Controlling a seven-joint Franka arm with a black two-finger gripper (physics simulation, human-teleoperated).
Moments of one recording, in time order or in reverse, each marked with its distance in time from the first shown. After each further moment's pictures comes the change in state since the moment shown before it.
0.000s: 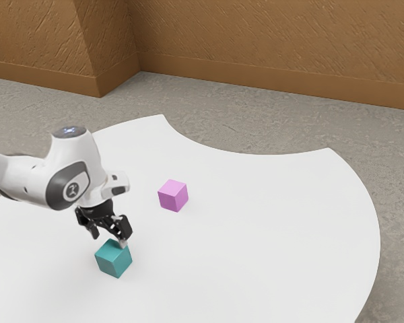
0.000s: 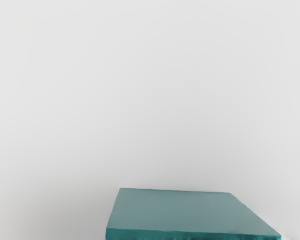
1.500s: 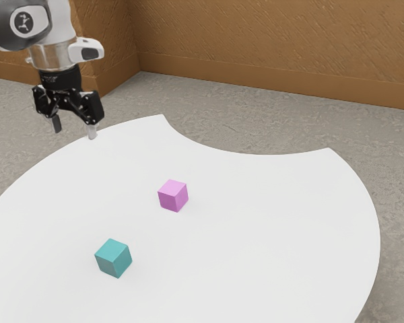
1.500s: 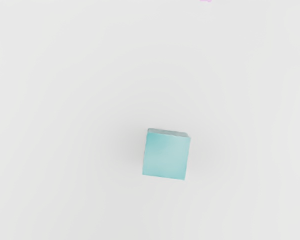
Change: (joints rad) arm -0.032 -0.179 0.003 0.681 0.073 -0.930 -0.142
